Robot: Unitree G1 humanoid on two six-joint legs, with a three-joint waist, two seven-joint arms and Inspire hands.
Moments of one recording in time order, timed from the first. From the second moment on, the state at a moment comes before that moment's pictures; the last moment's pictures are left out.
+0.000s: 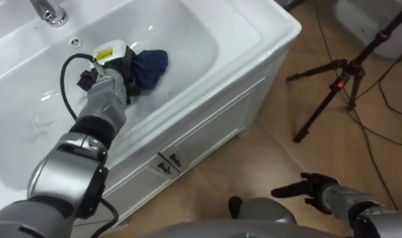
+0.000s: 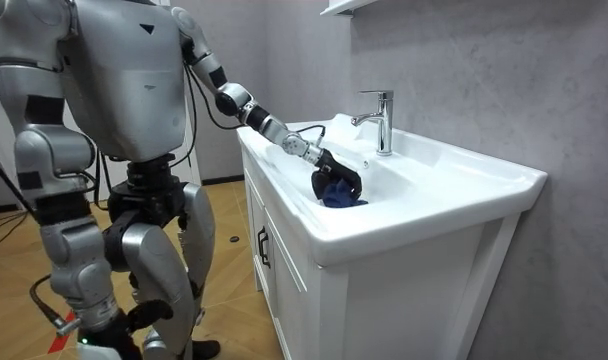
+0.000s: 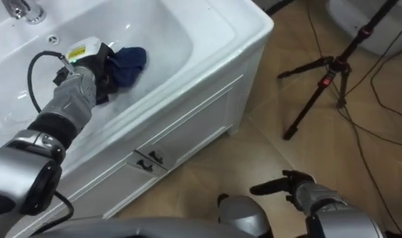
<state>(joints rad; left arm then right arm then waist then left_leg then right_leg) -0.58 0.25 -0.24 0.99 0.77 0.23 0.11 -0.21 -0.29 0.07 1.40 0.13 0.08 0.13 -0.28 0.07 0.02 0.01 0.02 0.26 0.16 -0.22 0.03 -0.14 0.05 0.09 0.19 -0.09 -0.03</state>
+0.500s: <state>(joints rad) -0.64 0.22 -0.32 0.99 0.67 0.23 0.28 -0.17 -0.31 0.08 1.42 0.15 0.09 0.12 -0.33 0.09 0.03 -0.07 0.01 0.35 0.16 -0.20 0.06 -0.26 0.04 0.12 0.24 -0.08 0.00</state>
